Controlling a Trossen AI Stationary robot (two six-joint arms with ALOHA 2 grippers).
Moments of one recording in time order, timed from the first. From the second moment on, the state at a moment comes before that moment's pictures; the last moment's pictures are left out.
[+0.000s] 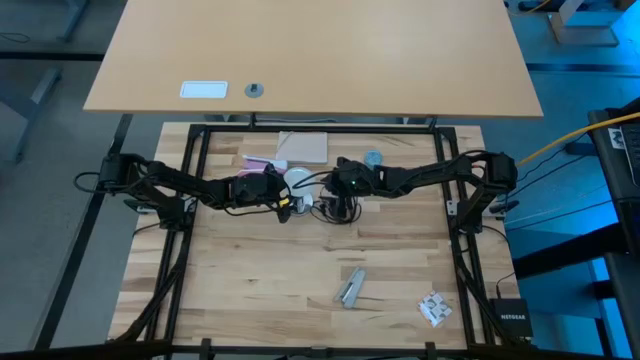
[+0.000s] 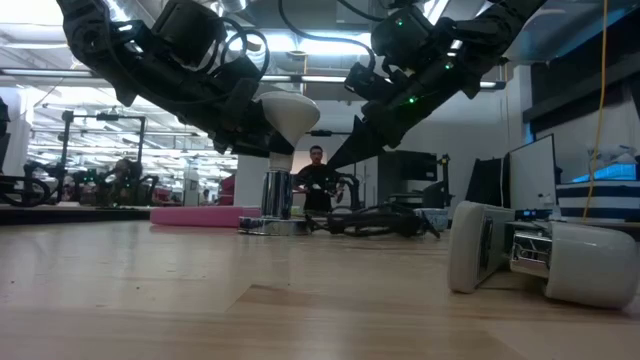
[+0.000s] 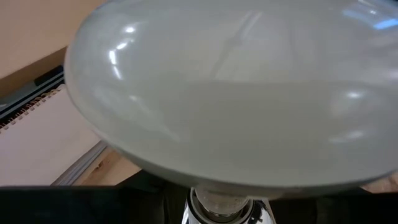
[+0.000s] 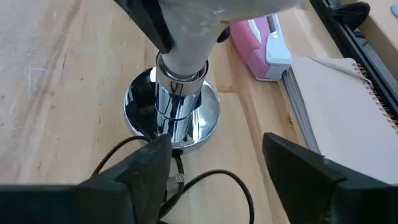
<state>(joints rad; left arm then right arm) 0.10 1.47 0.50 0.56 -0.25 -0.13 -0.16 1.71 0.93 0.16 0.05 -0.18</state>
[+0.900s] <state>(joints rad) 0.10 1.47 0.49 0.57 -0.25 -0.13 0.07 1.88 0.93 0.26 0.27 0.10</state>
